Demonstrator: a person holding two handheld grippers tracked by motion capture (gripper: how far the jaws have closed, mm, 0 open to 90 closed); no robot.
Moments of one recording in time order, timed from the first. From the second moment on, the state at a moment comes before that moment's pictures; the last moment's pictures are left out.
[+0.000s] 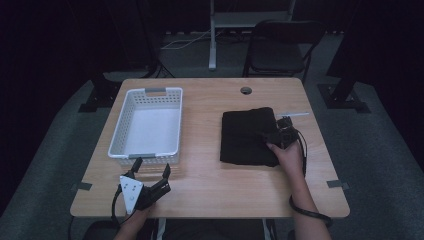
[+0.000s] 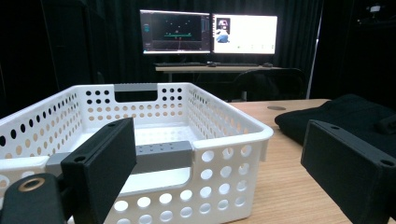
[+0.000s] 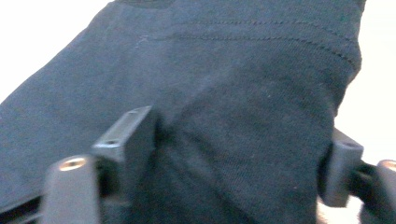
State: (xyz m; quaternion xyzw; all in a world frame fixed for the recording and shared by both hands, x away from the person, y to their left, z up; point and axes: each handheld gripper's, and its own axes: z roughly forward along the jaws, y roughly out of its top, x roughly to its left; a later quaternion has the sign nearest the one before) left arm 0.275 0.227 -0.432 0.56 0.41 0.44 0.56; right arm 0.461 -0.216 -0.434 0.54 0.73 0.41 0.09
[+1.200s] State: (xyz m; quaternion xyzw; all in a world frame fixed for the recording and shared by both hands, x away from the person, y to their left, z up) left arm 0.275 0.227 -0.432 0.56 0.42 0.44 0.56; right arm 0.430 -0.236 -0.383 0.50 0.63 0.59 0.01
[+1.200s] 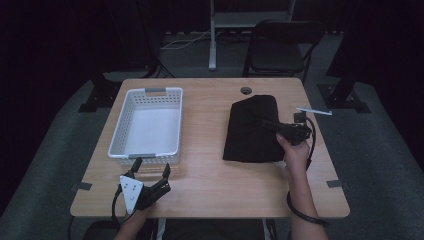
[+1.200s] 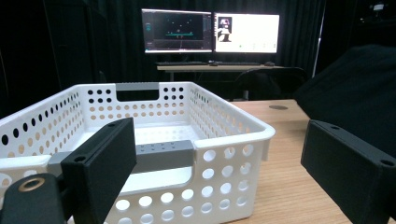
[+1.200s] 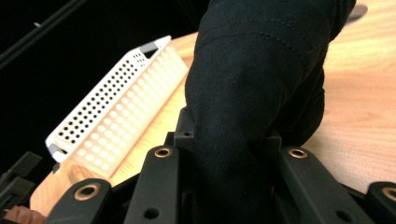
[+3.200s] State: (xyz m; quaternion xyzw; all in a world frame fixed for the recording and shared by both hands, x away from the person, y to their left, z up) left arm 0.276 0.227 -0.432 0.57 0.41 0.43 0.56; right arm 0.442 -0.156 -0.310 0.39 0.63 0.67 -0.04
